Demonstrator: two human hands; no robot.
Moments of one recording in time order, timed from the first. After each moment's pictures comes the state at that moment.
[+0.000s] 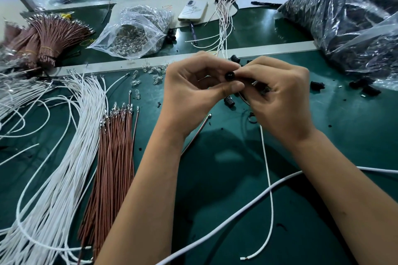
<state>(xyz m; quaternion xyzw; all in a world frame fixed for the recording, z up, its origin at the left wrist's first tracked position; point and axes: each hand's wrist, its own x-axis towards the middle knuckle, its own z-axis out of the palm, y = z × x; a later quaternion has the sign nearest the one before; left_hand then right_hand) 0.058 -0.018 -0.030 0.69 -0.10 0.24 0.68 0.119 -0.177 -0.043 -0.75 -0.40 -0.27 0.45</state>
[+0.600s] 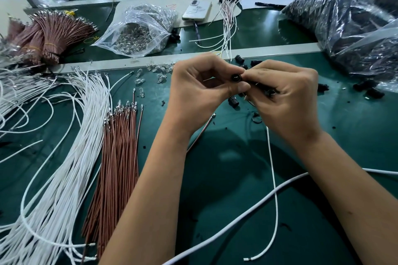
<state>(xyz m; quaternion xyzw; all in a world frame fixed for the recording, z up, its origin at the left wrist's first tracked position) 0.056 -0.019 -0.028 0.68 -0.08 0.23 0.69 0.121 -0.179 -0.046 -0.74 -0.42 -0.27 0.45</state>
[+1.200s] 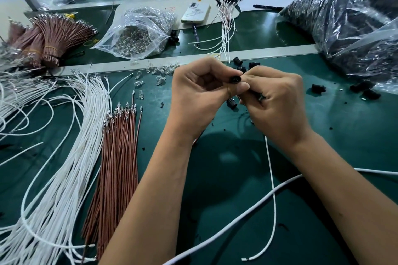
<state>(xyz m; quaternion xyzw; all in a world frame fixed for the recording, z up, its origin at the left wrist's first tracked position) 0.056 -0.027 -0.032 0.65 -0.06 0.24 0.72 0.120 -0.173 -0.051 -0.76 -0.42 -0.25 0.42</state>
